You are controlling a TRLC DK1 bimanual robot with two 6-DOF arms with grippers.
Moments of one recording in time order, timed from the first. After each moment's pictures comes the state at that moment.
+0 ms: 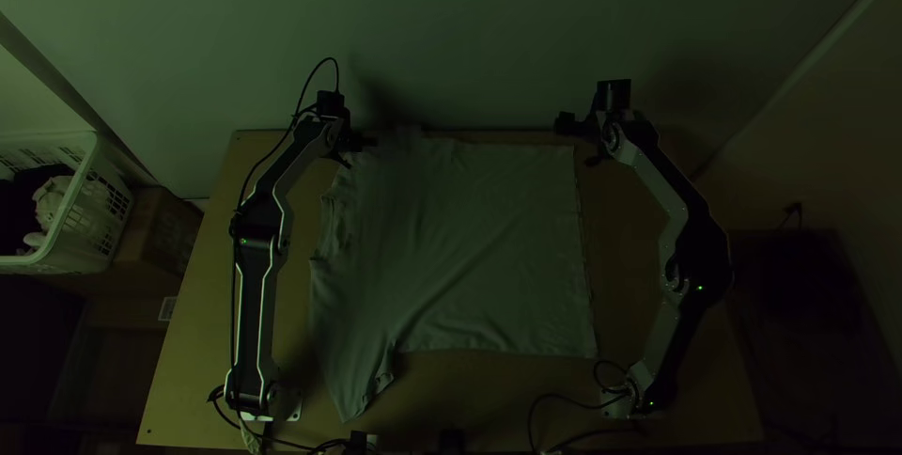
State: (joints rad) left arm -0.13 2.47 2.27 -0.57 -0.06 -0.08; right arm 0.15 2.05 1.81 -0.45 0.11 0.27
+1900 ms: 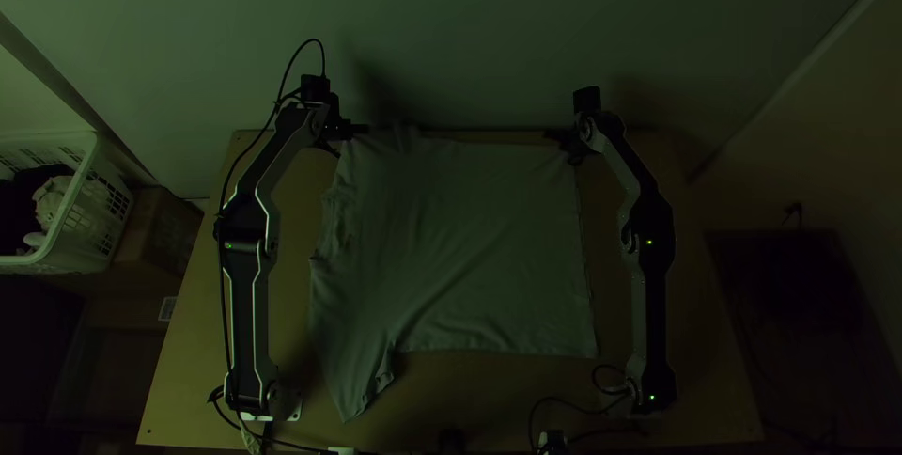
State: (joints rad) left arm -0.10 2.35 2.27 -0.64 -0.02 -0.09; right arm 0.13 2.52 2.29 -0.73 0.12 0.37
